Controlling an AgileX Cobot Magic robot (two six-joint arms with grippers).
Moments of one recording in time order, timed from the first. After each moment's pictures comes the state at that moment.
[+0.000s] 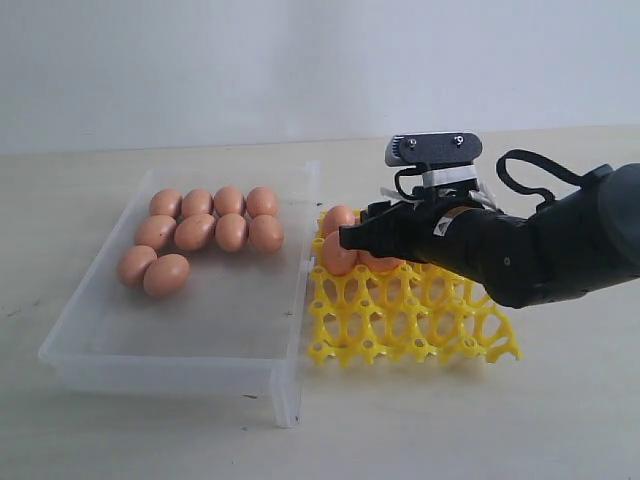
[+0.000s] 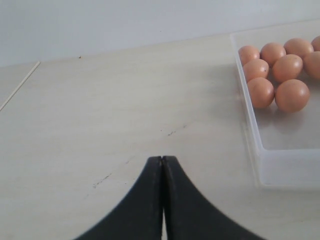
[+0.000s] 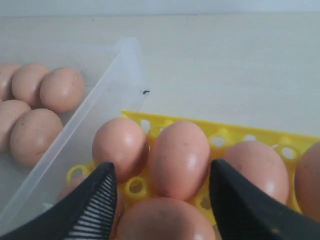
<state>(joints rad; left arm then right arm) 0.04 0.00 0.00 0.10 0.39 0.03 0.52 1.90 -0.81 0.29 -0.47 -0.02</state>
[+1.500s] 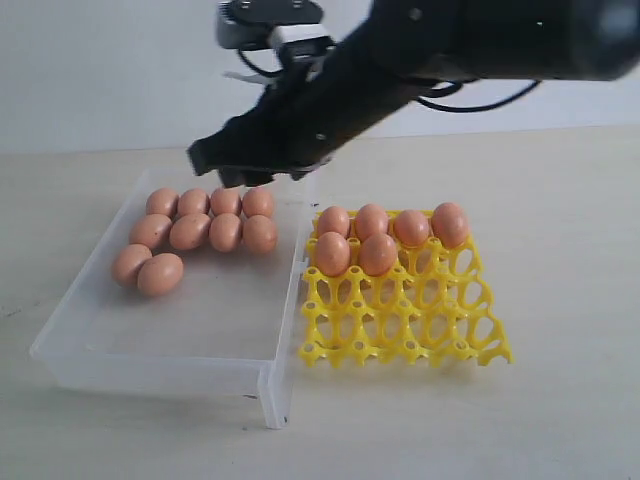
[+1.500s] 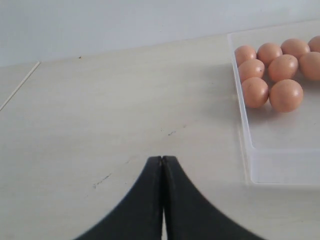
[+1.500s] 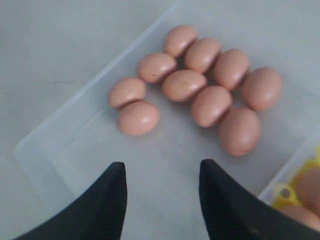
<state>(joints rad) 0.04 0.00 0.00 0.10 0.39 0.03 0.68 1.85 -1.47 0.36 0.55 -0.21</state>
